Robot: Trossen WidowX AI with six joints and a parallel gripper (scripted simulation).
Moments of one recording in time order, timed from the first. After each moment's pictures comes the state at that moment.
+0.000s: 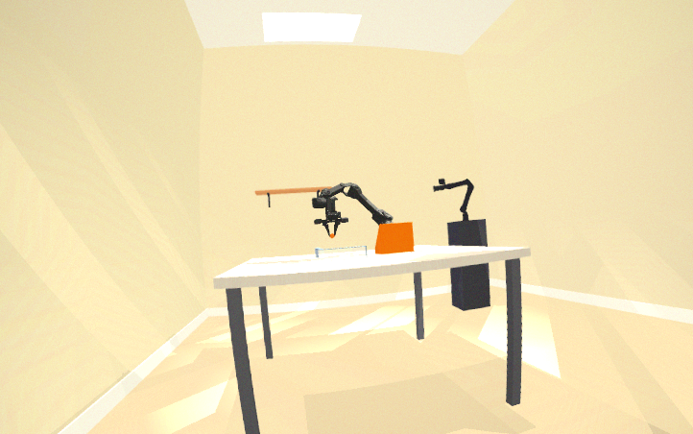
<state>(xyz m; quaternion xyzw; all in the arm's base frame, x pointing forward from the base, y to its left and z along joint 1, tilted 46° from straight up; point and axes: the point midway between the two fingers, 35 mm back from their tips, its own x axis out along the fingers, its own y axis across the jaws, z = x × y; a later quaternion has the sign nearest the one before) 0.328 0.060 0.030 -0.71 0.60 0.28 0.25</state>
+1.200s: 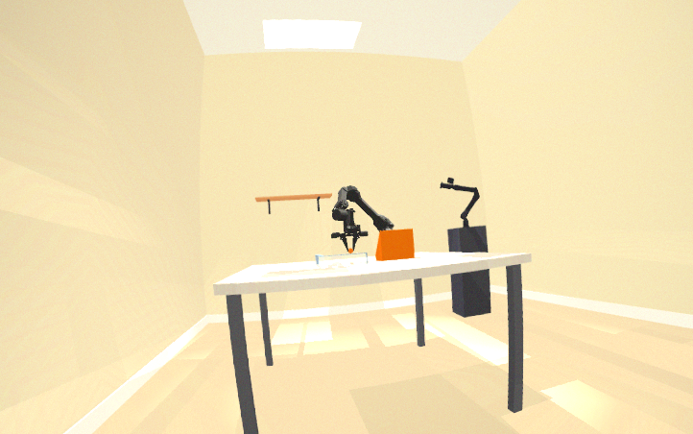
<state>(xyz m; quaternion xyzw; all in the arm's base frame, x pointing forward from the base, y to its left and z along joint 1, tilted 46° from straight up) 0.251 0.108 -0.103 -0.70 0.60 0.28 0.27</state>
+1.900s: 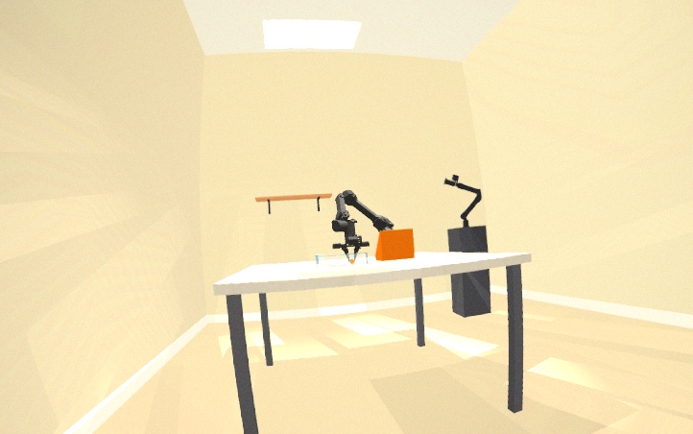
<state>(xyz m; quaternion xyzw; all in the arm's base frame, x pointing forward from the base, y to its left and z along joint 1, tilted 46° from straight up) 0.255 0.067 -0.140 -0.70 0.60 0.28 0.26</state>
